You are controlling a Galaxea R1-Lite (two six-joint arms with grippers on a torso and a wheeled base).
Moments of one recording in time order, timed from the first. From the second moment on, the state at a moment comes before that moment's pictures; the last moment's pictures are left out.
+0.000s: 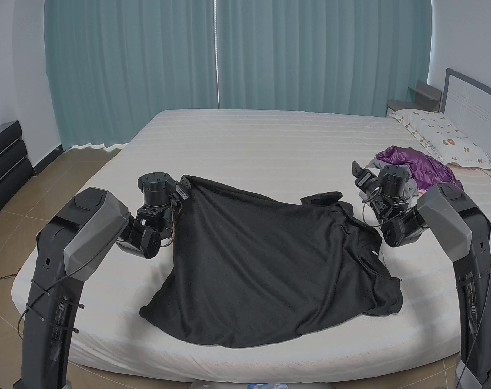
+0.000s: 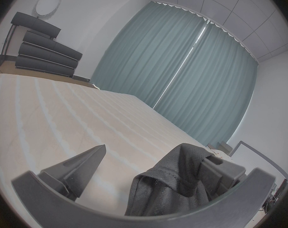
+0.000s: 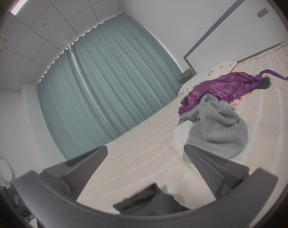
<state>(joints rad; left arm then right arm) -0.24 2.61 -1.59 -0.86 0.35 -0.66 0.12 2.62 -1.57 -1.03 -0.25 0.59</state>
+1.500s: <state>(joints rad) -0.16 2.11 -0.95 -0.76 -0.10 -0.87 0.15 2.22 -0.58 -1.25 0.11 0.76</state>
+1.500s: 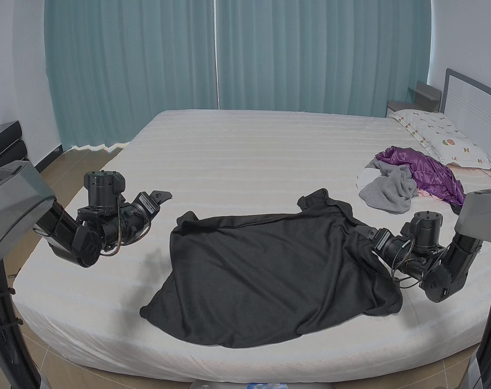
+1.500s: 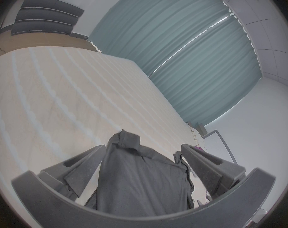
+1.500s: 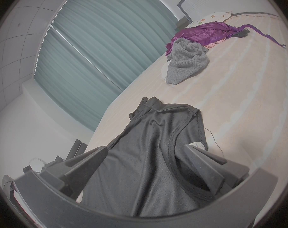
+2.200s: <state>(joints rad) -0.19 1.89 -0.56 -0.77 -0.09 -0.96 0.19 2.13 -0.35 -1.40 0.10 0.74</state>
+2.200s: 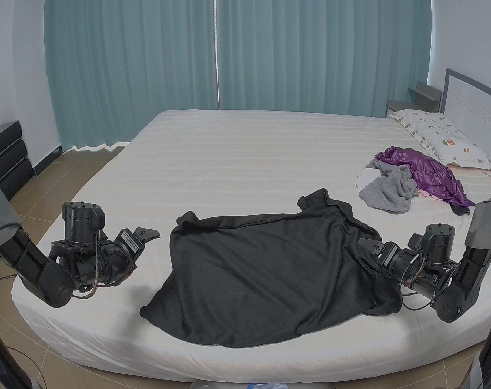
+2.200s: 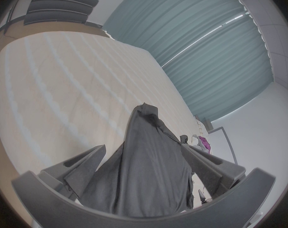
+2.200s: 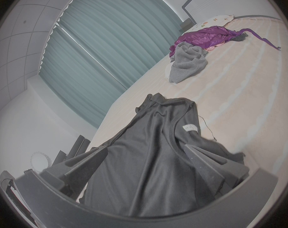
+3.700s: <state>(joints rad) -0.30 1.80 -0.48 -0.77 0.03 -1.08 0.24 2.11 -0.18 -1.50 0.09 0.75</state>
